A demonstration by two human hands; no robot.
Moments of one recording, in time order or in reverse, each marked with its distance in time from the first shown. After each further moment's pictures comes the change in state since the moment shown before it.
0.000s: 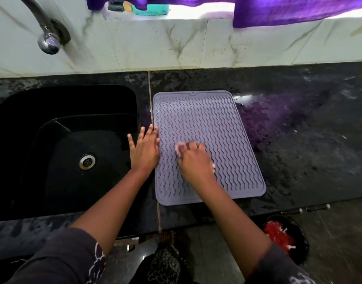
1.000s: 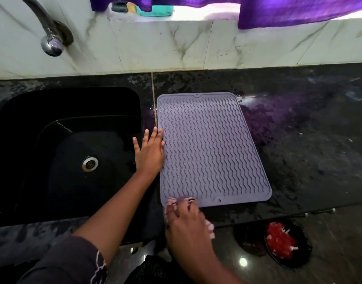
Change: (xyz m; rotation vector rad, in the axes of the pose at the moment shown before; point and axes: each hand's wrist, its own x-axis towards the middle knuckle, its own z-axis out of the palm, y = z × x) left_hand 0.001 0.002 -0.004 -0.028 -0.066 -0.012; right_hand -0.113 -0.038 0.026 -0.136 -0.228 -0.089
